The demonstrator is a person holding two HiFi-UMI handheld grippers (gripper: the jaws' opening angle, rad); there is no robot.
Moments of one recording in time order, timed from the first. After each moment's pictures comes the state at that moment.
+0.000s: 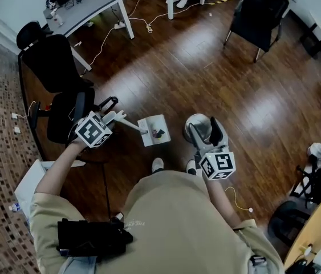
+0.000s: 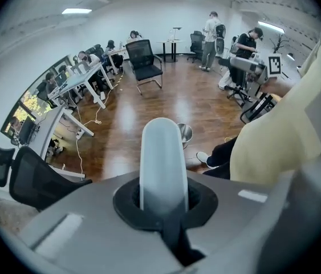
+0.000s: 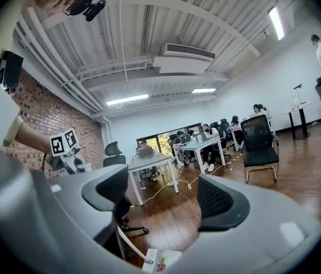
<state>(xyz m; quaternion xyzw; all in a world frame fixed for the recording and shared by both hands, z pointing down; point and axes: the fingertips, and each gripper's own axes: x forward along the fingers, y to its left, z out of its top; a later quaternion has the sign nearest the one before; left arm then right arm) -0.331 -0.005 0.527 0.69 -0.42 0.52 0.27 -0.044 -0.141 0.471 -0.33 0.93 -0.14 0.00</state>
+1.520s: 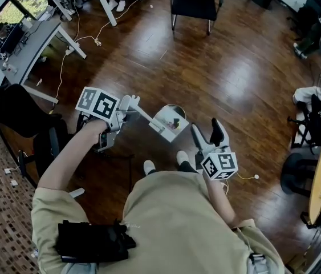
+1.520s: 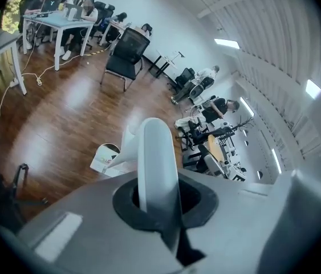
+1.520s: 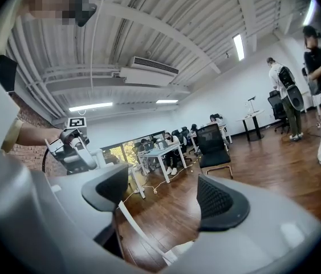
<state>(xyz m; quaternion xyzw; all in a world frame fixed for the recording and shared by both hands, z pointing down) -0.084 -0.141 0.478 0.75 -0.27 0.26 0.54 0.133 -0.142 0.483 -0.50 0.85 -0.17 0.03</state>
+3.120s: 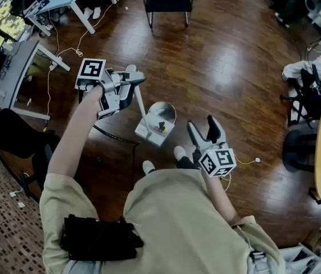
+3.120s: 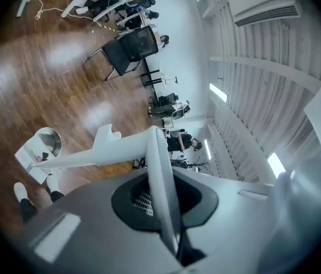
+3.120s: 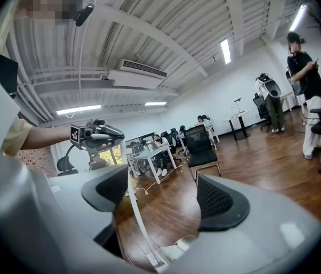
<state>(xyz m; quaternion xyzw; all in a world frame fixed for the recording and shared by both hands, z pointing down) 0.009 -0.253 0.416 0.70 -0.16 0.02 0.69 0.178 -0.126 0.494 -0.55 0.81 -0.19 0.05</state>
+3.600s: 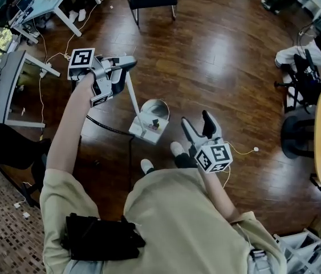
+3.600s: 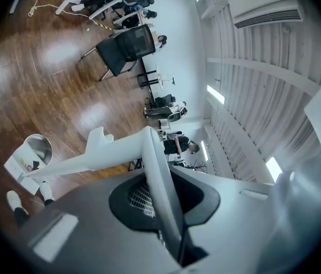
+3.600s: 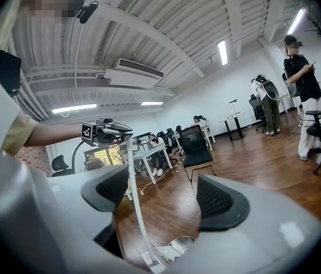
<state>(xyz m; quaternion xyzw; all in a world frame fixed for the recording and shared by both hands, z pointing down) 0.034 -0.315 0.418 0.71 -0.14 0.01 0.69 0.195 -0.135 0.500 -0.56 0.80 -0.19 0.04</state>
